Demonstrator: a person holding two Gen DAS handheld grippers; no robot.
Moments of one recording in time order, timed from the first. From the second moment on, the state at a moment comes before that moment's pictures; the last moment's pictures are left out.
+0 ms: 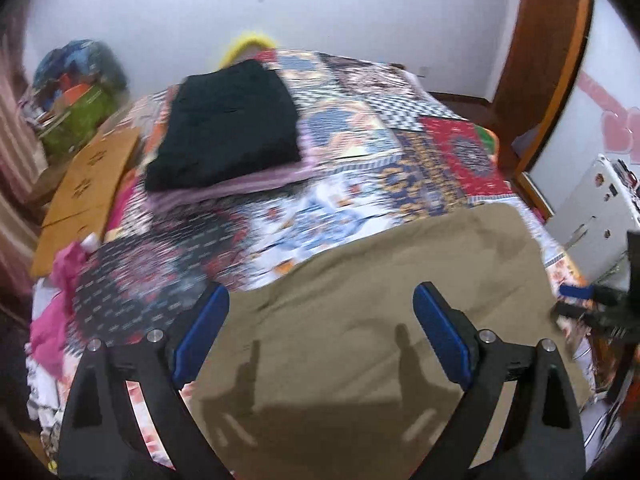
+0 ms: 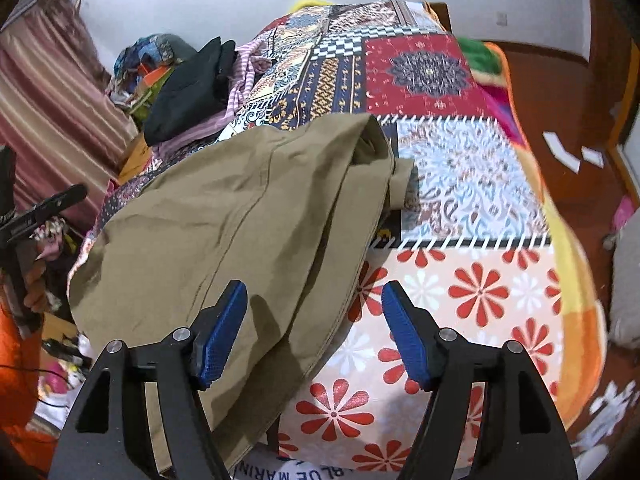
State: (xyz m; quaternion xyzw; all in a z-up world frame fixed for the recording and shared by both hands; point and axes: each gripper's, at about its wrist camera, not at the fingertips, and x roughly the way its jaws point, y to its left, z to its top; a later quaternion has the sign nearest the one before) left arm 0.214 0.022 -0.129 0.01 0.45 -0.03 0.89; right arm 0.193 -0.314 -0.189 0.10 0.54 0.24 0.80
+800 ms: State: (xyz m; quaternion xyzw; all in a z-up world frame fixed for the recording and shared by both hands) left arm 0.254 -0.118 -0.221 0.13 0.54 -0.15 0.82; right arm 0.209 -0.307 -0.218 0.14 0.53 0.30 0.78
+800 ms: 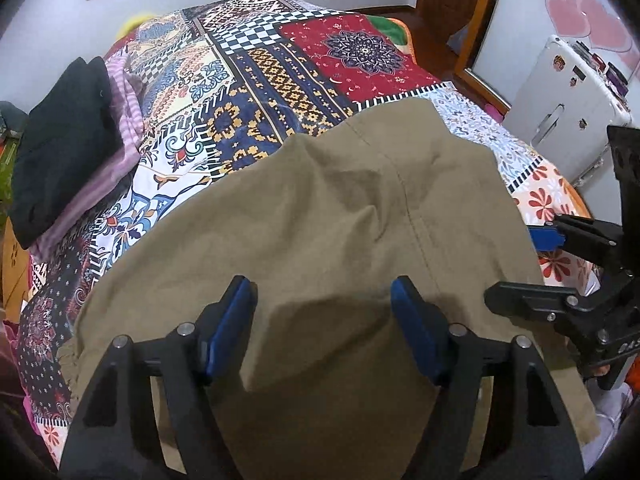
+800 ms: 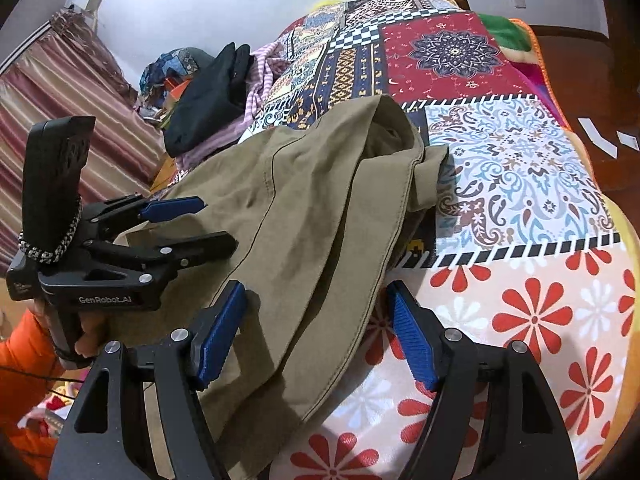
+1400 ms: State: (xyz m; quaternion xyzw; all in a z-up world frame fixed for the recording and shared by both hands) left arm 0.254 -0.117 -0.227 0.12 0.53 -0.15 0.83; right arm 0.208 -0.304 -0.198 0.16 0.50 0.30 0.80
